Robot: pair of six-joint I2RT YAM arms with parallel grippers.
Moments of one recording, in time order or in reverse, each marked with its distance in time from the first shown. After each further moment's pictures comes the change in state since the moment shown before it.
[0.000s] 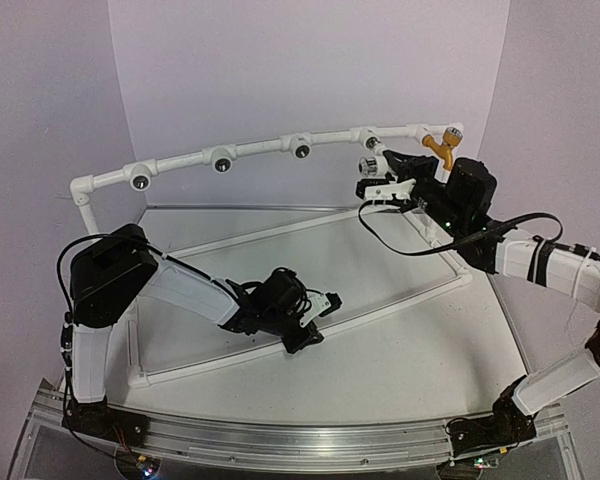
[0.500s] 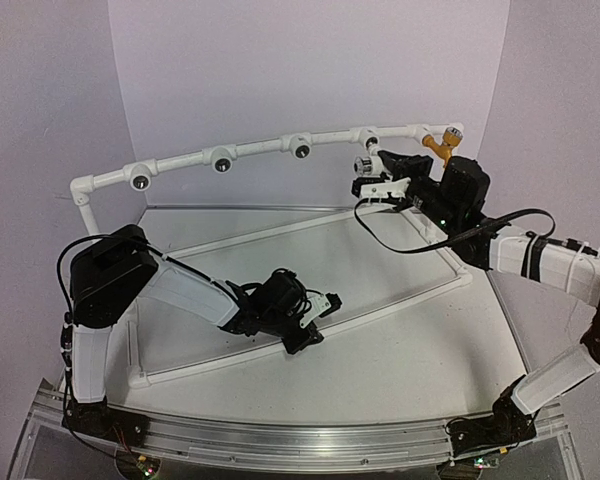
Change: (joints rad) left arm -0.006 -0.001 -0.009 0.016 -0.015 0.001; right arm -0.006 0.043 0.028 0.006 -0.021 0.033
